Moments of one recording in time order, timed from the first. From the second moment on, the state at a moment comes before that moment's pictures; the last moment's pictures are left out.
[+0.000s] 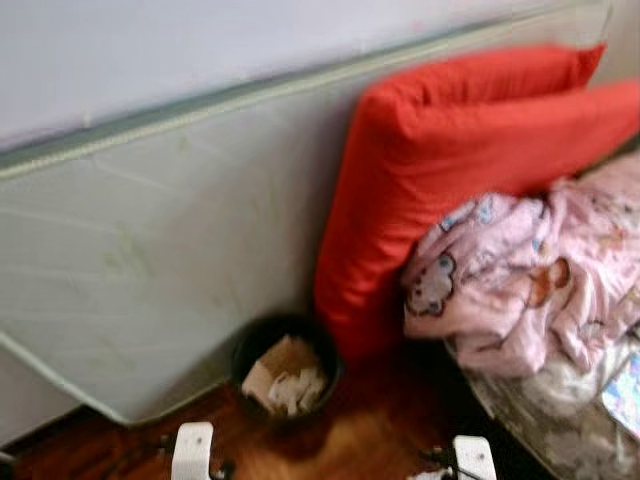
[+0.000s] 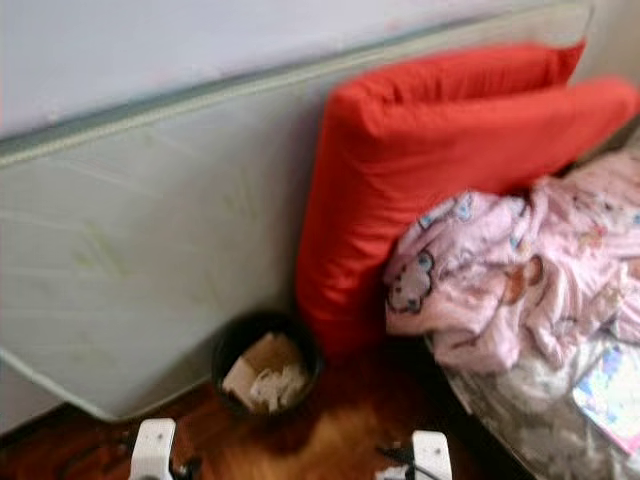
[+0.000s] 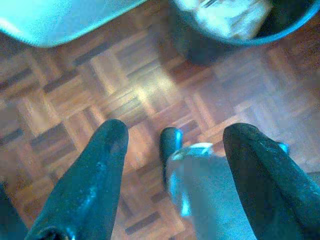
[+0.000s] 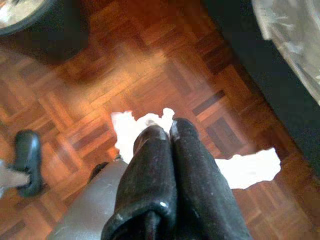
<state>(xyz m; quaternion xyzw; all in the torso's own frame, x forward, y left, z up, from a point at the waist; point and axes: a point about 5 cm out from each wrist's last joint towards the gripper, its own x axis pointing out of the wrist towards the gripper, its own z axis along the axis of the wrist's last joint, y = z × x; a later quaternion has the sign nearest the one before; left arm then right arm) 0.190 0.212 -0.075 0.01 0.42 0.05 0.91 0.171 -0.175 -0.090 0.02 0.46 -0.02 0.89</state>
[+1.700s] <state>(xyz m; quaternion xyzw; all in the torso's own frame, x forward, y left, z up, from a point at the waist) 0.195 0.206 -0.074 0.01 0.41 0.05 0.91 0.173 -0.174 -0.089 0.01 0.46 0.00 0.89</state>
